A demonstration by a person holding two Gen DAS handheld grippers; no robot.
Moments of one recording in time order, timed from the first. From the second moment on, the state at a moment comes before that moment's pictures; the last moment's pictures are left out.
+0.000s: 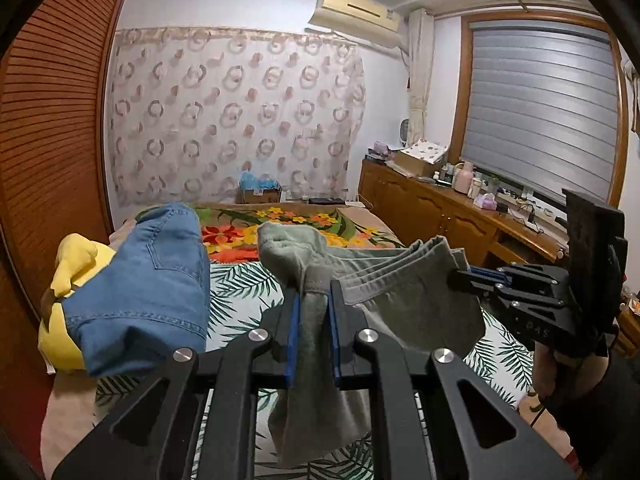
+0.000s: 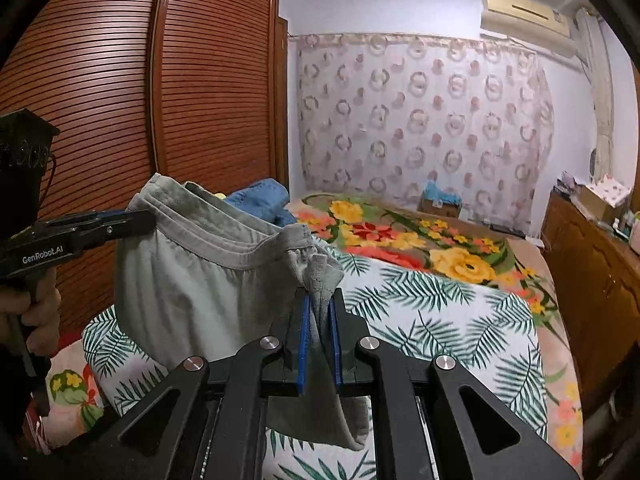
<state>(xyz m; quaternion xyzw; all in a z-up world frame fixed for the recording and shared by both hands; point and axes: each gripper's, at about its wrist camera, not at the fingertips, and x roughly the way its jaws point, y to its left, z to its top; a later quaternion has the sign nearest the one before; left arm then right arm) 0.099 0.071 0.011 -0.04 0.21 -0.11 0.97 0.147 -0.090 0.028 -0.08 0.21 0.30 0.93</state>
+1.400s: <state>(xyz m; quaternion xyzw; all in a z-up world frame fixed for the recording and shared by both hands) 0.181 0.230 -0.025 -0.13 0.20 0.04 0.97 0.386 0.063 0.019 -0.21 0.18 0.44 0.86</state>
